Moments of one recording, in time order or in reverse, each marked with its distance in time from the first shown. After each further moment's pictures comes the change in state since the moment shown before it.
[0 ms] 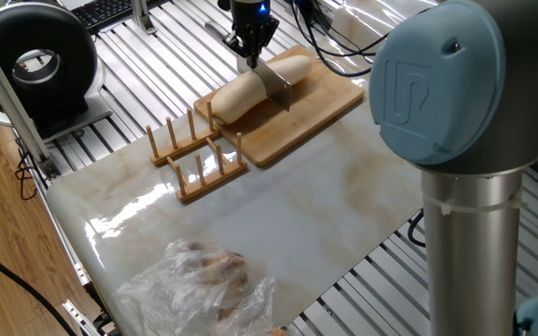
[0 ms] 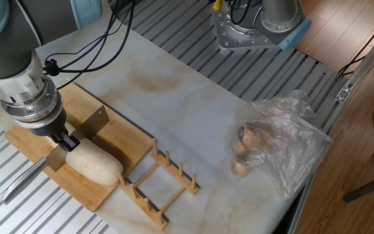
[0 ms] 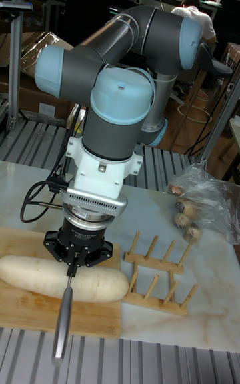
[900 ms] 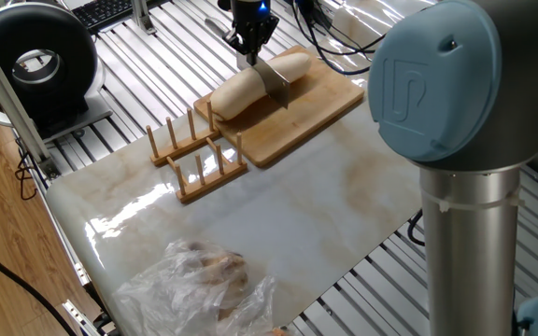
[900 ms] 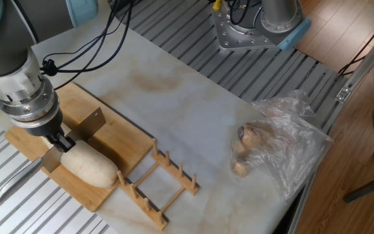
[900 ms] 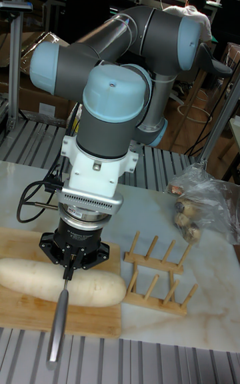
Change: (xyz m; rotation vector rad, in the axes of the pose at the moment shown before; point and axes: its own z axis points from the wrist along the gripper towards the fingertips) arm 0.003 -0.001 -0.003 -0.023 0.017 -0.012
